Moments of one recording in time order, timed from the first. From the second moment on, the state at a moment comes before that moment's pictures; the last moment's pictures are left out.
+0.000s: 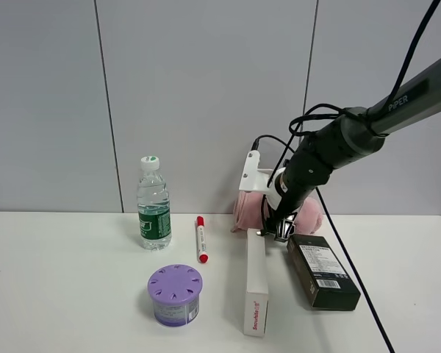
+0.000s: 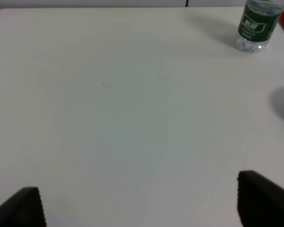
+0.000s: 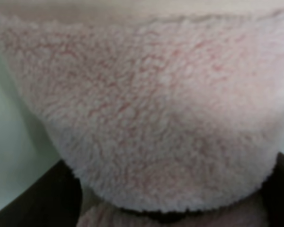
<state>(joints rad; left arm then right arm) -0.02 0.00 -0.49 0.03 1.06 -0.12 0.36 2.32 -1.59 -0.77 0.26 -0.33</state>
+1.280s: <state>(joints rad) -0.02 0.00 -0.49 0.03 1.06 -0.12 0.36 2.31 -1.60 -0.77 0.31 -0.20</state>
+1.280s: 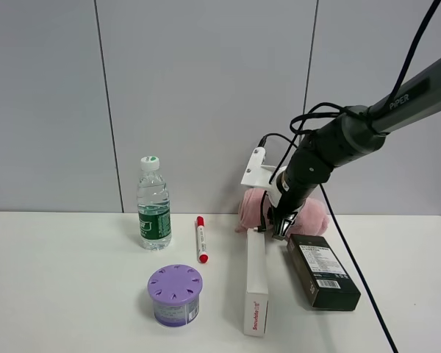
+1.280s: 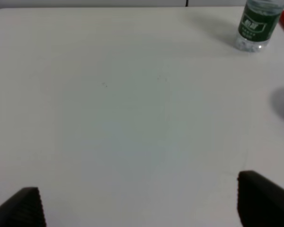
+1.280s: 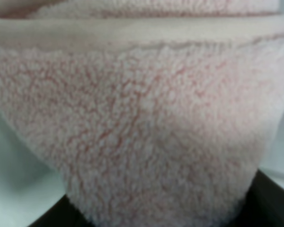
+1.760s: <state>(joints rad) -0.02 0.00 -0.49 0.03 1.06 -0.12 0.36 2.15 -1.60 -0.57 0.41 -0.18</state>
